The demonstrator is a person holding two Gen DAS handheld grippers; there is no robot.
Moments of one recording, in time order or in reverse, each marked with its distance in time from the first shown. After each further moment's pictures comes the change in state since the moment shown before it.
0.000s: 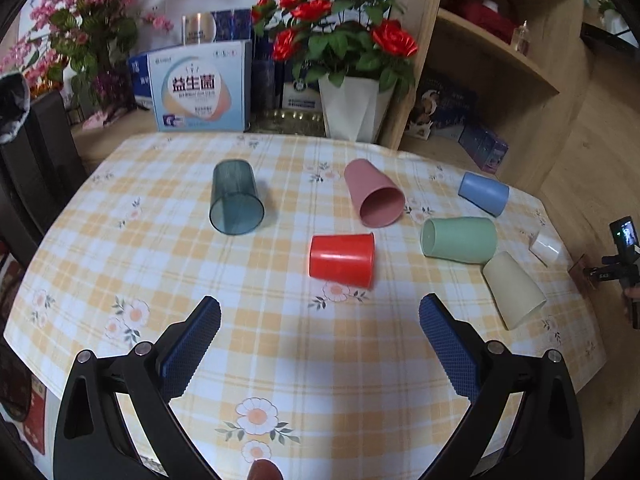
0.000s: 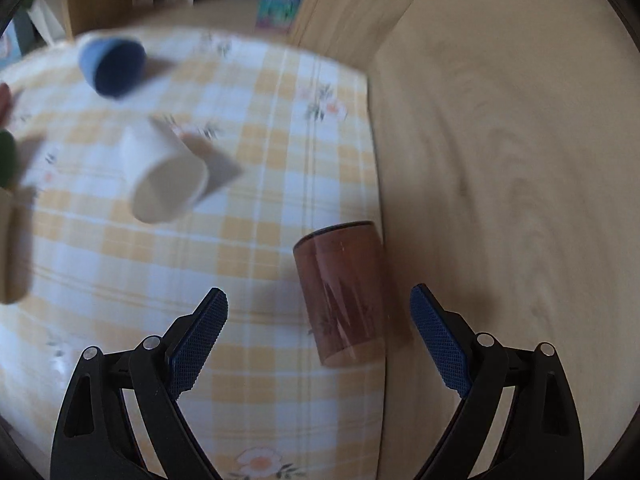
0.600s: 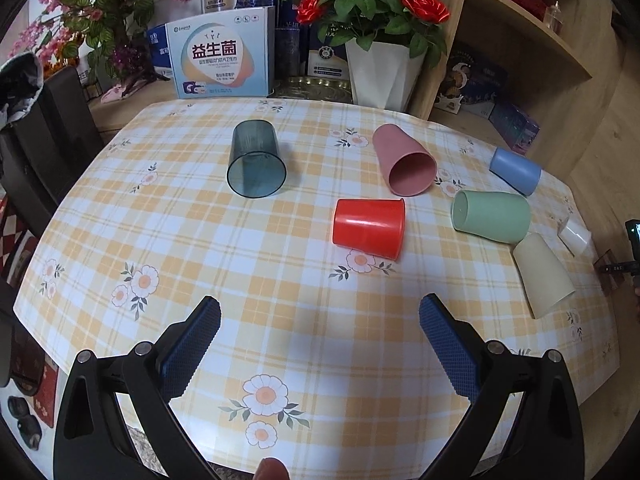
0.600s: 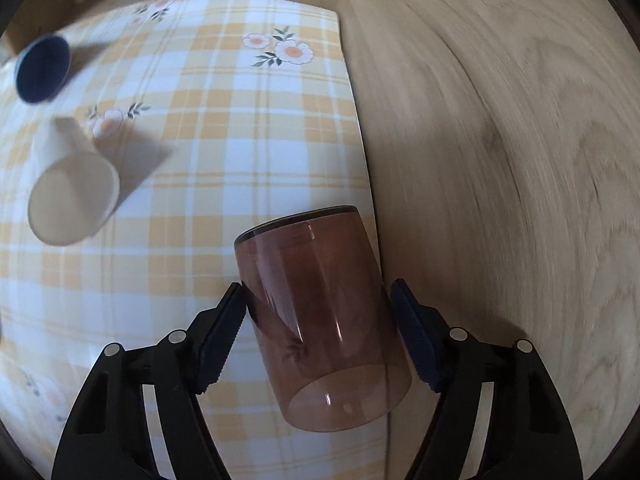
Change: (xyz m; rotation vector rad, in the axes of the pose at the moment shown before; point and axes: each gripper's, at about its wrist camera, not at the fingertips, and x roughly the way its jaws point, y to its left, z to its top) left arm 0.017 0.003 -0.010 -0.038 0.100 0.087; right arm 0.041 -0.032 0.003 0.195 0.118 0.091
